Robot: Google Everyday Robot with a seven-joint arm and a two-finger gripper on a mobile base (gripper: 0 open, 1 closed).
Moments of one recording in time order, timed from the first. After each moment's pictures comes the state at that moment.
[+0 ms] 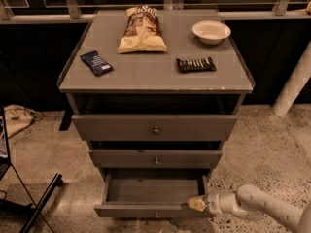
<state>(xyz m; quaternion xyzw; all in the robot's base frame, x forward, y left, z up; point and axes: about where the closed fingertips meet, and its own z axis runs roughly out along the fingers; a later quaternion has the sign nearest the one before) 0.485 -0.190 0.272 -0.18 0.88 0.37 0.23</state>
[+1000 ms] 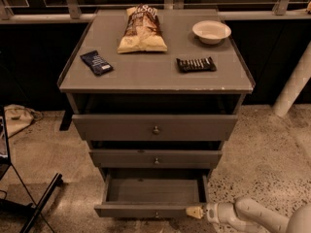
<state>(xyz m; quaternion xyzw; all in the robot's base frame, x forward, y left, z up) 0.467 -0.189 0.207 -0.10 0.88 0.41 0.20</state>
